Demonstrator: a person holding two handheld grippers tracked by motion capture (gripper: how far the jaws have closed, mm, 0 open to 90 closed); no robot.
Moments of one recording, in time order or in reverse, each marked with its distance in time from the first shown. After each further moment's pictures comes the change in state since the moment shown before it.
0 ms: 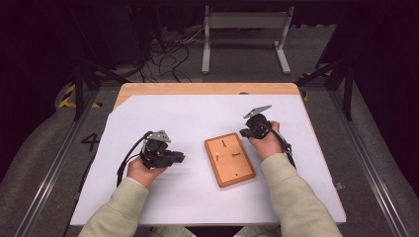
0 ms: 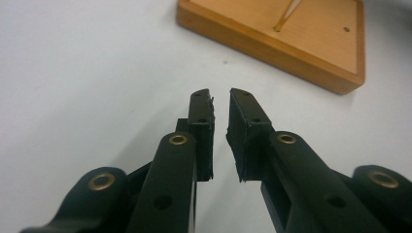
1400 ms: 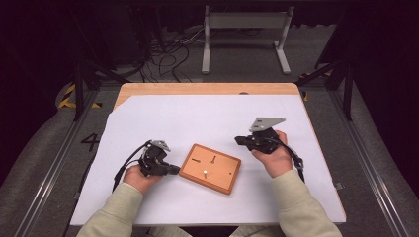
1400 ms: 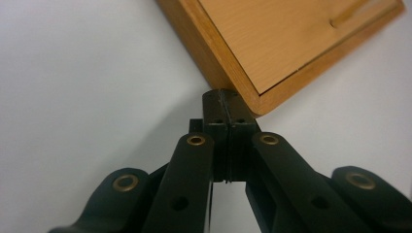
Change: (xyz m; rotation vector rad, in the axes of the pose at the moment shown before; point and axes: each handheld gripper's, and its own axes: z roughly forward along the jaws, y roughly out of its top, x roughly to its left) left arm 0.002 -0.020 0.020 0.186 -0.115 -0.042; right arm 0.041 -0.025 -0.065 -0.255 0.152 -0.127
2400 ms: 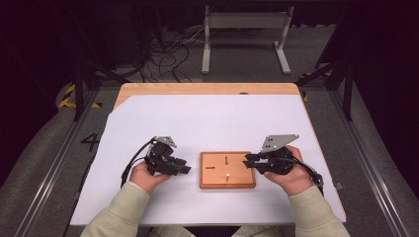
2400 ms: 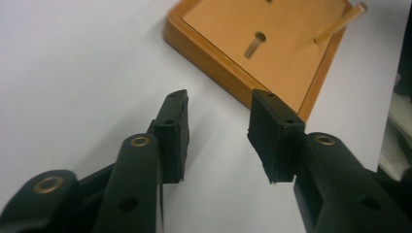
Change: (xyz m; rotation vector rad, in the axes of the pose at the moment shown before) left arm -0.019 0.020 -0.012 -0.116 0.006 -0.006; right arm 0.040 -0.015 -0.039 0.077 0.092 -0.076
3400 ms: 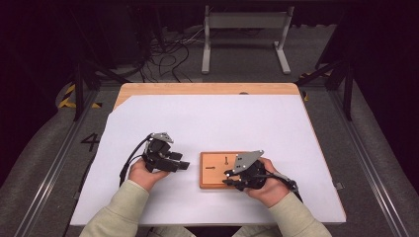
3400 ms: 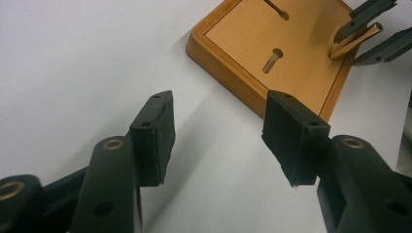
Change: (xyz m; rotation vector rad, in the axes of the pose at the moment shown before) left arm 0.005 0.002 -0.001 -0.019 0.031 -0.008; right arm 0.038 0.000 0.061 0.100 0.123 -0.209
